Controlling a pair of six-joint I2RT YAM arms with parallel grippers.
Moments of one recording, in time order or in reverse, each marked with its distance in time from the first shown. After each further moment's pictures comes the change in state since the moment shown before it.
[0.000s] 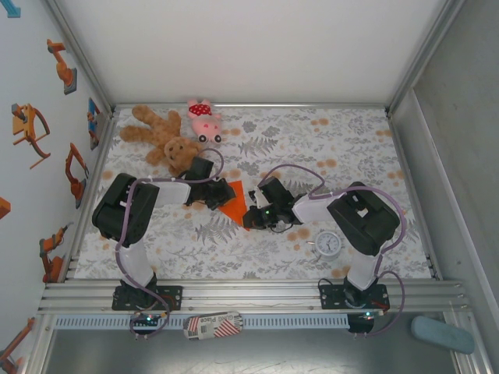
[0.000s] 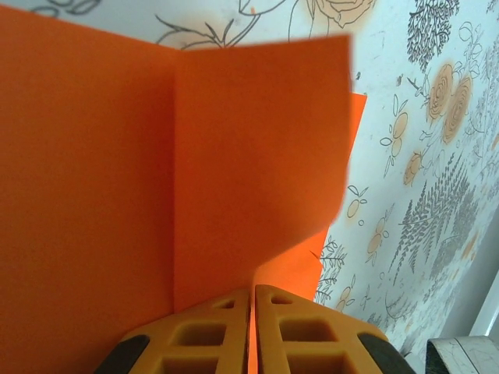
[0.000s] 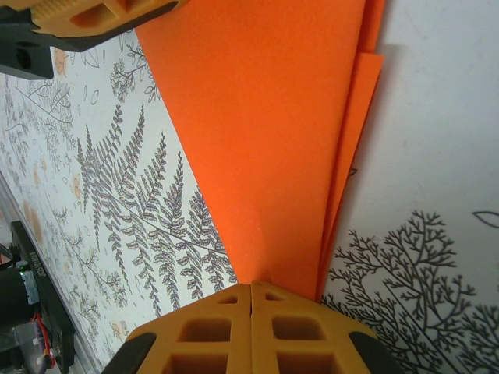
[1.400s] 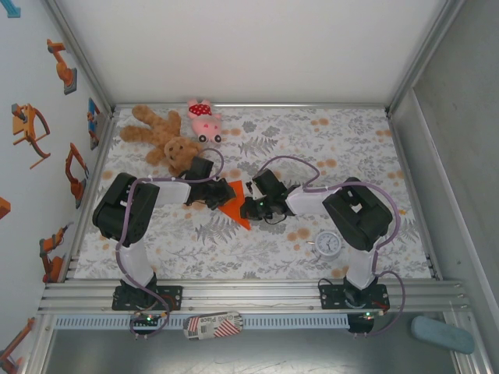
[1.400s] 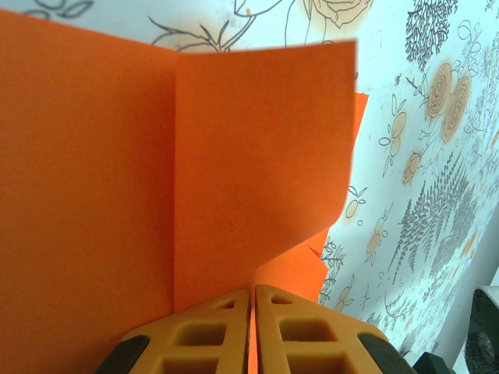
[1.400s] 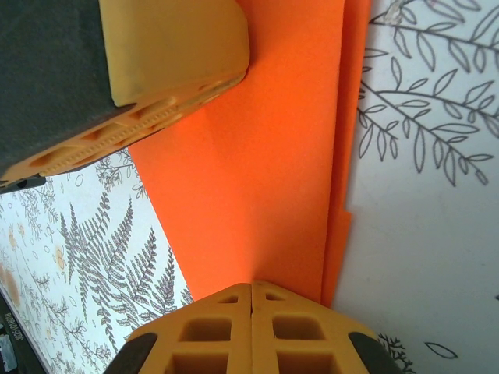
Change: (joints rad) left arm 0.000 0.005 0.005 -0.003 0.006 0.007; right arm 0.000 0.060 0.144 -0.105 0.106 0.011
